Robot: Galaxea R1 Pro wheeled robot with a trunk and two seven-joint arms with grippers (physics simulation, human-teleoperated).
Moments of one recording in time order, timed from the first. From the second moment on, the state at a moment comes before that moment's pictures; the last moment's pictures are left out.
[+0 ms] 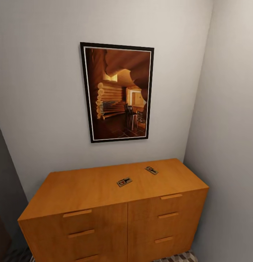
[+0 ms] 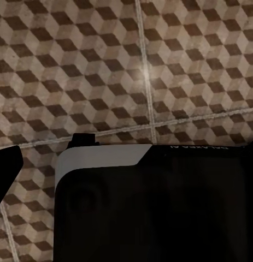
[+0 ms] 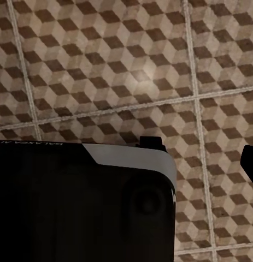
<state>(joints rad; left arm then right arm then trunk) -0.19 -0.02 -0.47 -0.01 0.54 -0.05 -0.07 -0.19 0.01 0.00 0.03 0.01 -0.12 0.04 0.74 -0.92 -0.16</state>
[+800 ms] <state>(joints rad) -0.19 -0.02 -0.47 -0.01 0.54 -0.05 -0.07 -0.19 0.01 0.00 0.03 0.01 -0.12 0.03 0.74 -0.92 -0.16</state>
